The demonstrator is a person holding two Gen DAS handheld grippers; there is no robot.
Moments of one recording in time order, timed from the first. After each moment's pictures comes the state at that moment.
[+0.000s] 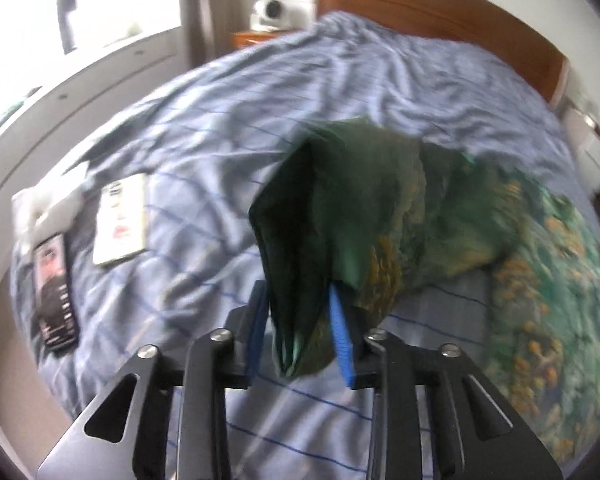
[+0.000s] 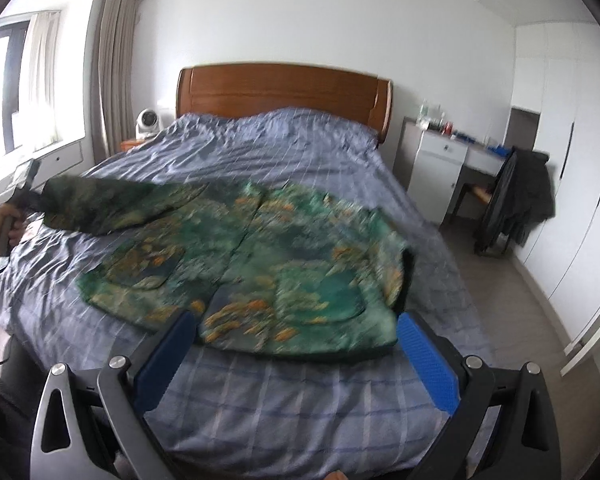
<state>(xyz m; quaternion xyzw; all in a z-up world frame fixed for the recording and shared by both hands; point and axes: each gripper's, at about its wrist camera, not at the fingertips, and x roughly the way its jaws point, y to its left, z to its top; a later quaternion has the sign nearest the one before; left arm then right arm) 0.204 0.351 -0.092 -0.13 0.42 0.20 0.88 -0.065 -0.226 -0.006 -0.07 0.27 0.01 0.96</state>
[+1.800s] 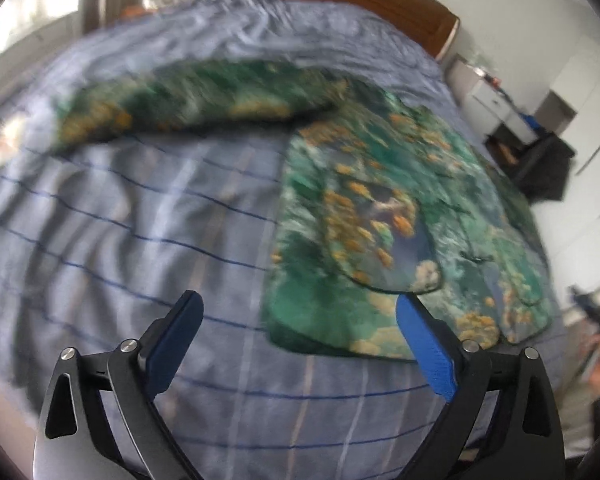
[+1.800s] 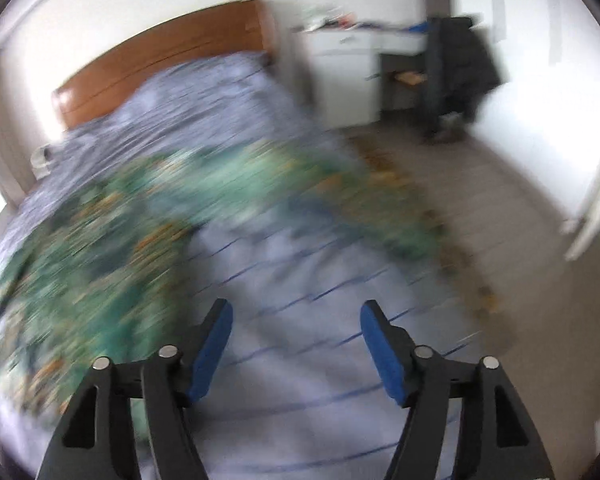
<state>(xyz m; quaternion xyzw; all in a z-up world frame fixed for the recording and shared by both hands) 0.130 0.186 -0.130 -0.18 0.46 -0.05 0.87 0.114 -0.481 -0.119 0.11 0.41 -0.06 0.90</state>
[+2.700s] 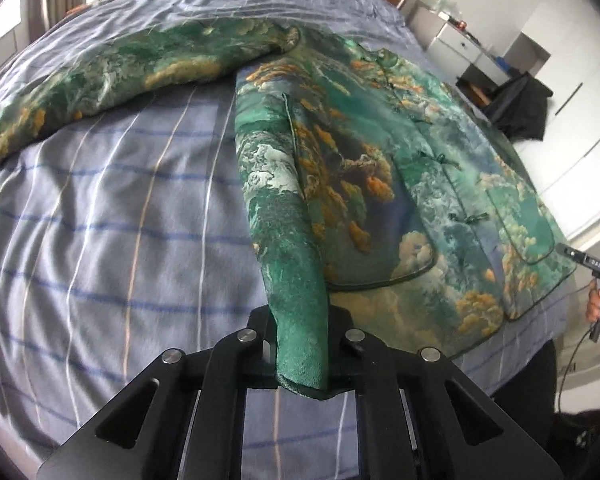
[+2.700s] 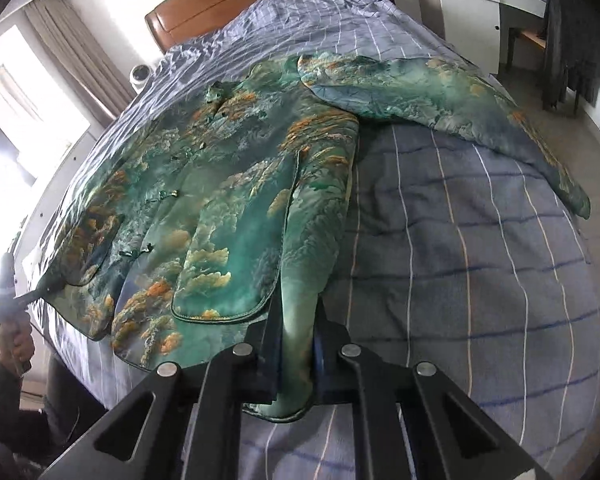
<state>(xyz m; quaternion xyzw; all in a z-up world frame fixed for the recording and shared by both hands) 0.135 0.145 -0.149 -0.10 0.51 -0.10 0.85 0.121 -0.379 -0.139 0.10 0.51 0.12 0.85</state>
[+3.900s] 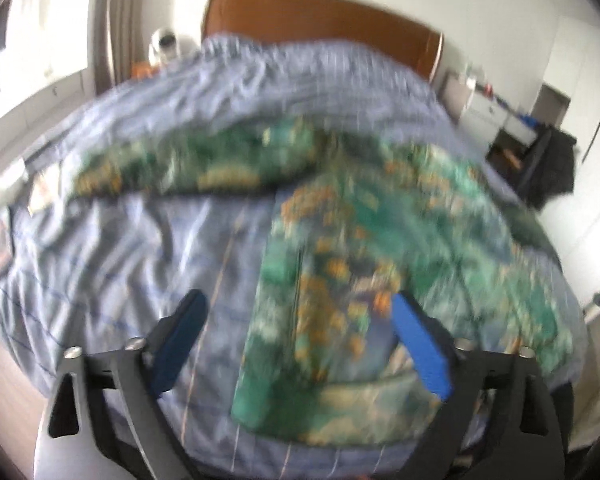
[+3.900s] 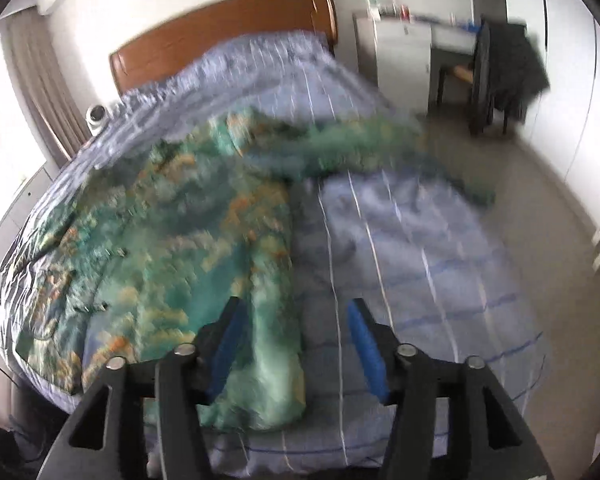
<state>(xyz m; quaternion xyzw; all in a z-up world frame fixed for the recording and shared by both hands) 0.107 0.144 -0.064 -0.09 0.36 0.01 0.93 0.138 -0.399 -0.092 0.06 0.41 0.00 0.91</state>
